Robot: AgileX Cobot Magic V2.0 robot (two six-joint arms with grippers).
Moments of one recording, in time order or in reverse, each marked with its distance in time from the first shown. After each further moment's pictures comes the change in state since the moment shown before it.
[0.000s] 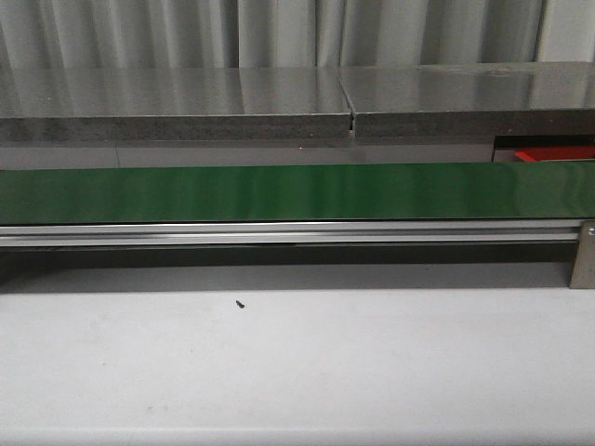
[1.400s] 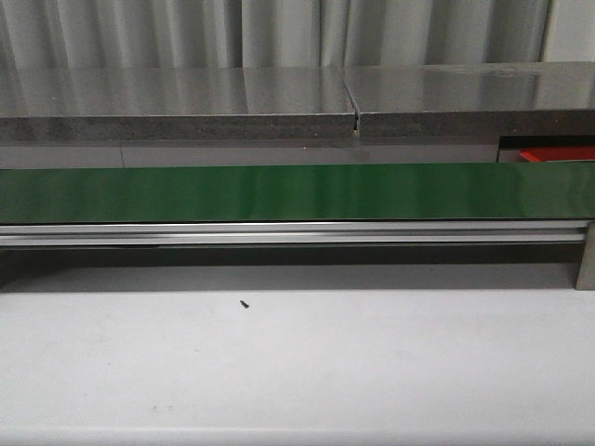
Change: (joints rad) left arm 0.000 0.000 0.000 -0.015 0.000 -0.010; right arm 0.256 -1.315 1.603 -0.243 -0.497 0.126
